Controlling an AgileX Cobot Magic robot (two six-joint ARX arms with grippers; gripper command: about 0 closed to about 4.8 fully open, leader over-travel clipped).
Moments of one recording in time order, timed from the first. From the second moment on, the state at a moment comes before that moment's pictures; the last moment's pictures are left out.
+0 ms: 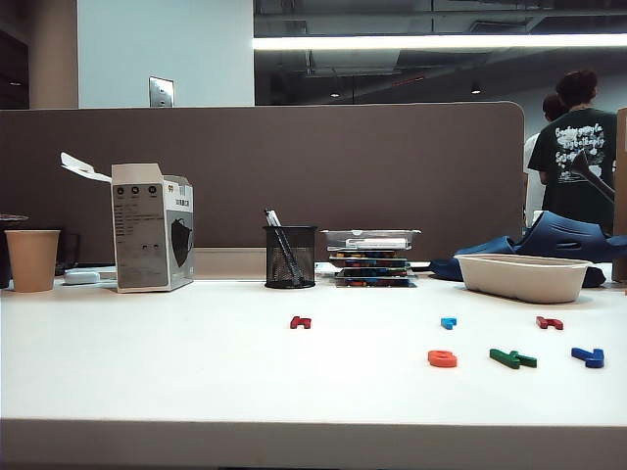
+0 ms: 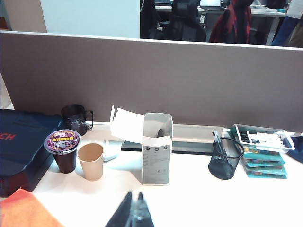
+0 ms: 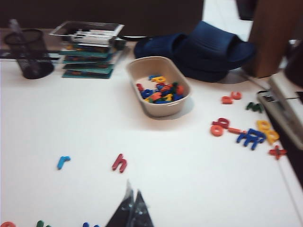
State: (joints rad) left arm -0.03 0.79 1.40 -0.69 0.00 -0.02; right arm -0.17 0.31 0.48 -0.43 -0.24 -0.02
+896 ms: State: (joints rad) left arm -0.03 -0.01 0.55 -0.49 0.00 -0.06; right arm 0.01 0.09 0.31 -0.30 -0.16 0.09
